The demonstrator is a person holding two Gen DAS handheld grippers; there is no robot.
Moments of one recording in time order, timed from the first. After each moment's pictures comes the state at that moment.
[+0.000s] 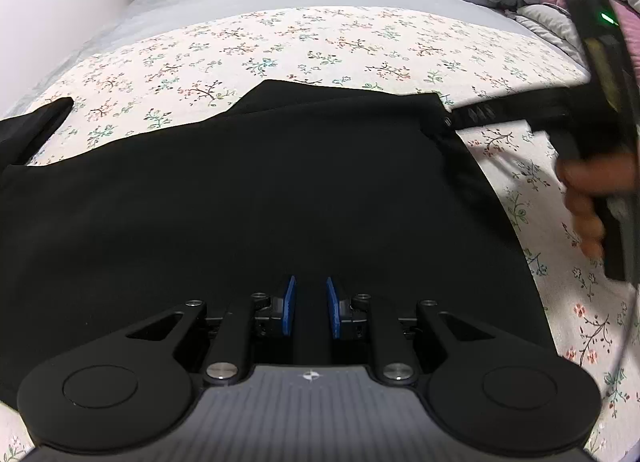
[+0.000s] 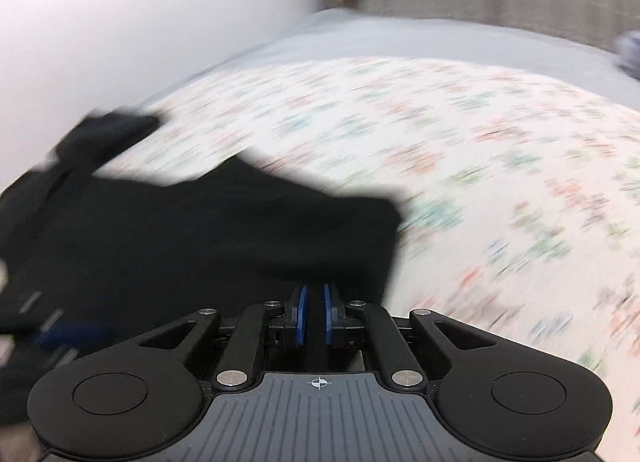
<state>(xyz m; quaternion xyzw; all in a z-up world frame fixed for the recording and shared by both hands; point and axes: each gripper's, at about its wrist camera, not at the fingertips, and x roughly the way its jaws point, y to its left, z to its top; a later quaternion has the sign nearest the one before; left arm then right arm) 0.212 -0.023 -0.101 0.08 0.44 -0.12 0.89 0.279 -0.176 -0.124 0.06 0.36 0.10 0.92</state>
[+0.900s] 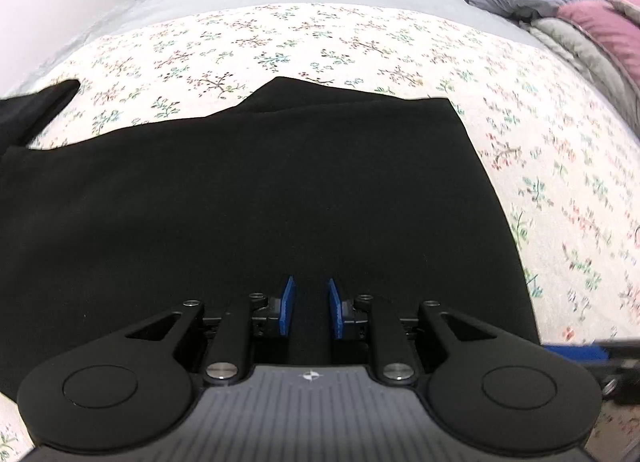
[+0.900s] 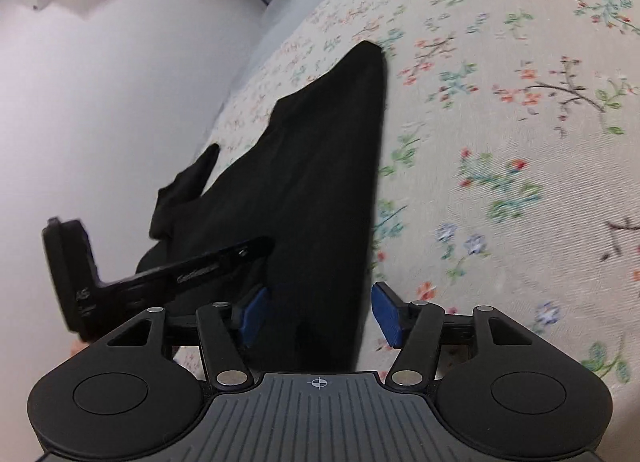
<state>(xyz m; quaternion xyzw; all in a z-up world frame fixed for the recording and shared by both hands) 0.219 -0.017 -0.096 0.04 0.46 -0.11 0.88 0.127 -0.198 -0.147 0.37 0.42 0.20 0.81</state>
